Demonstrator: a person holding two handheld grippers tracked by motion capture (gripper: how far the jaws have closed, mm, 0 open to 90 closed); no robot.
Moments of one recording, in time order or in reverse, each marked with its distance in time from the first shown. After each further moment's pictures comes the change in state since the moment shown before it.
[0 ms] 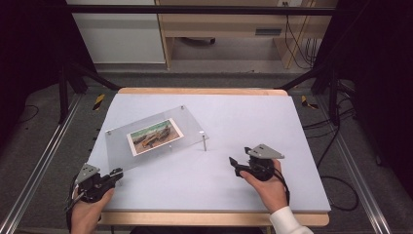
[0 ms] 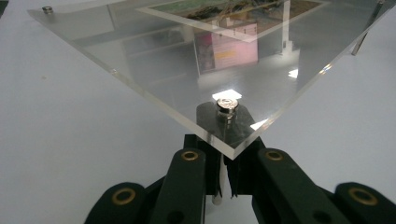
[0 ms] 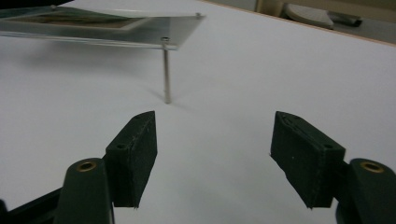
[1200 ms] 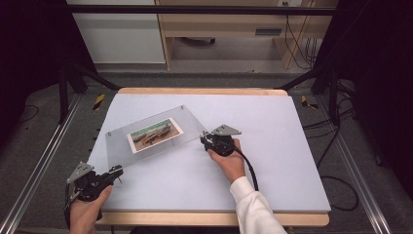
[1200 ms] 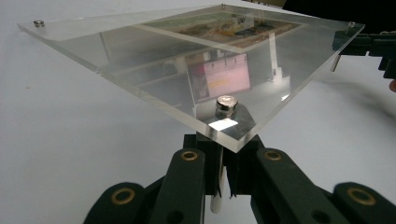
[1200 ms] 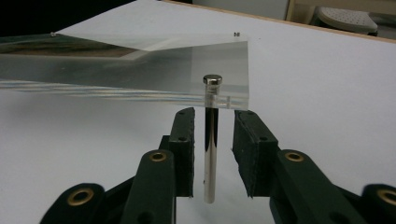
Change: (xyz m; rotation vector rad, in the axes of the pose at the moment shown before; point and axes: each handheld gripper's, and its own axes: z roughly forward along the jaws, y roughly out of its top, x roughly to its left) left arm 0.002 0.006 -0.006 -0.051 -0.072 -0.073; right arm 0.025 0.032 0.125 -0.031 0.094 0.032
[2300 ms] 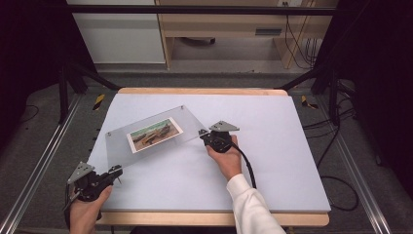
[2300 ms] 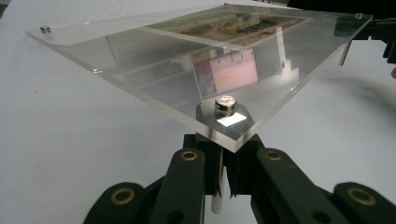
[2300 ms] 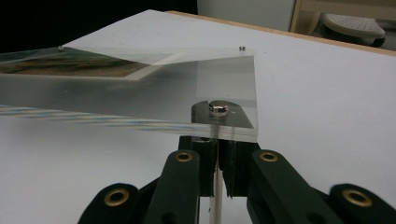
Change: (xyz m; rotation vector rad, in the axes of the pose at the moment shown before) left arm -0.002 0.001 -0.001 0.000 0.022 0.027; right arm 0.000 0.011 0.007 -0.022 0.023 0.004
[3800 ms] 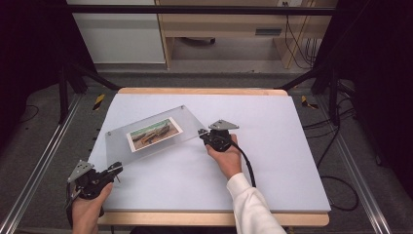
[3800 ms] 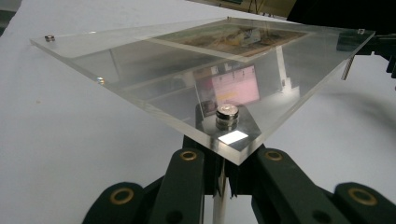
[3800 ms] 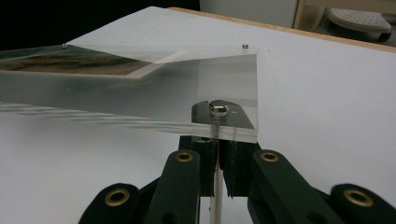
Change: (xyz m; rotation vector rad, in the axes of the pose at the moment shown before) left arm 0.002 0.002 0.005 -0.042 0.005 -0.026; right arm 0.000 0.005 0.000 0.020 0.011 0.003
